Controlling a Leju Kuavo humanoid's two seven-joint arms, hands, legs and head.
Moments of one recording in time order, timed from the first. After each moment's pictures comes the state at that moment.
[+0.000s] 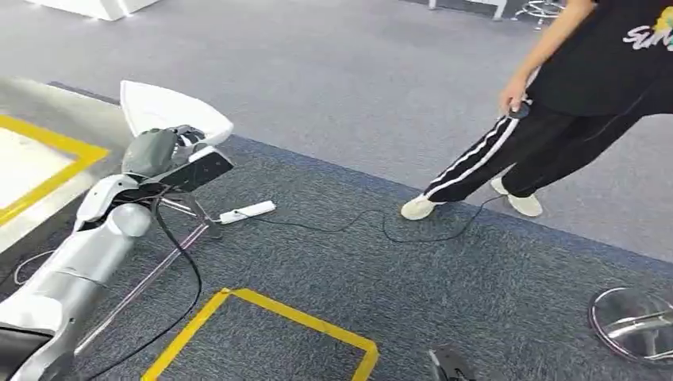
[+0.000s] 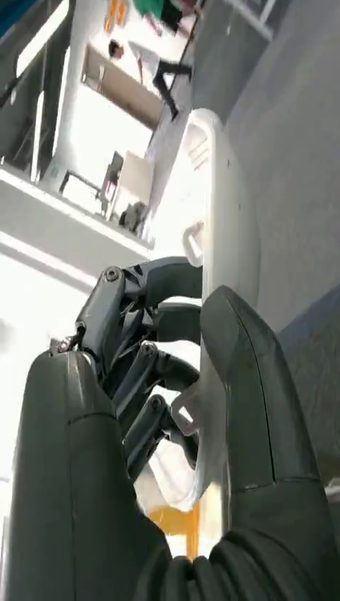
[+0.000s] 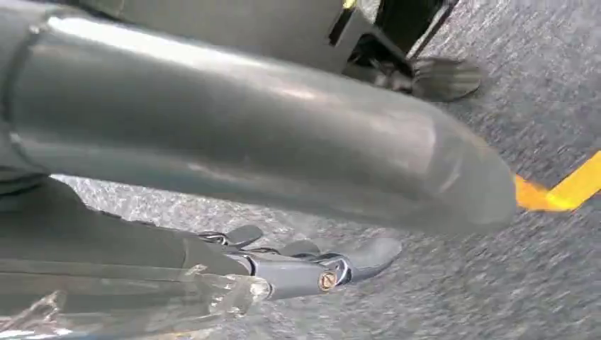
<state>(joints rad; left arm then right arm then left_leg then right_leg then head) -0.68 0.08 -0.46 -0.98 -0.69 0.23 -0.14 -0.12 0.10 0.03 -0.22 0.29 -0.14 -0.10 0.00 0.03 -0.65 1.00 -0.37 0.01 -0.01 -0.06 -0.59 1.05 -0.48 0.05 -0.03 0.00</state>
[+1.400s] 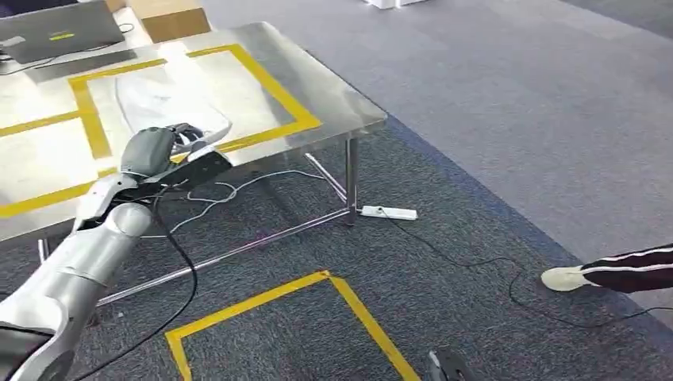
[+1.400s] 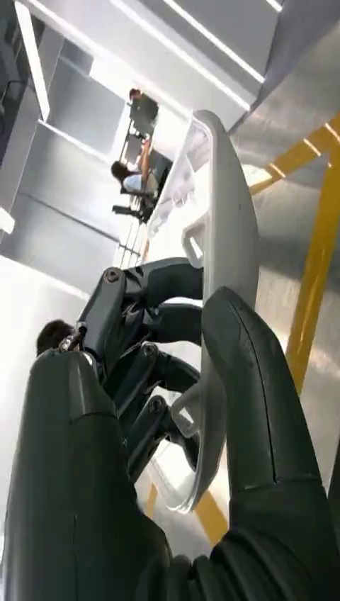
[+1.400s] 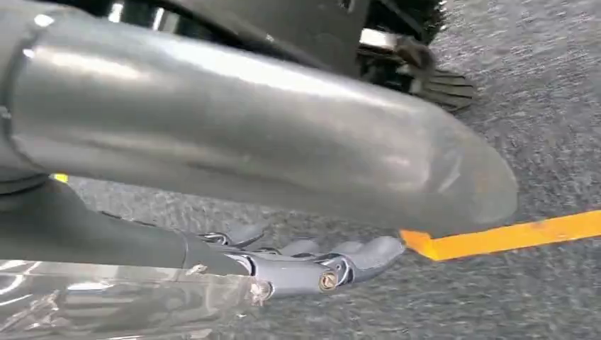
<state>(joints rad) -0.67 0.08 -0.45 -0.98 -0.70 0.24 -0.14 -0.12 0.10 0.03 -0.22 0.30 -0.13 -0.10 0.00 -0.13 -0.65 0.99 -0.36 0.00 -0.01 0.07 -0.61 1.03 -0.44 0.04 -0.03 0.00</state>
